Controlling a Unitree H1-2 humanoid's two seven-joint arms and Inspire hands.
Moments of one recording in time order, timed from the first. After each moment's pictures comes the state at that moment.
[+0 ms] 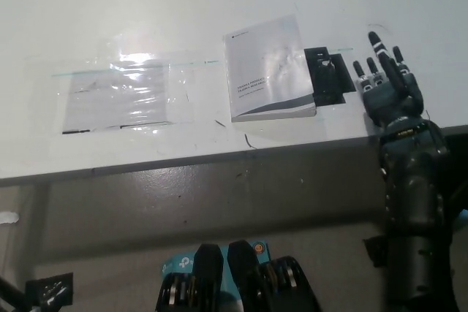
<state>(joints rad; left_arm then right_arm) -0.23 0.14 0.50 0.79 -0.37 0.19 0.14 -0.78 0.11 -0.45 0.43 0.79 0.25 -0.38</state>
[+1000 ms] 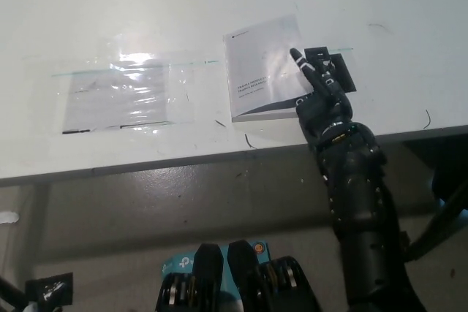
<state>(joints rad) -0.22 0.15 0.49 0.74 -0.37 0.21 0.14 -0.82 0.21 -0.39 0.60 0.71 0.24 -0.31</state>
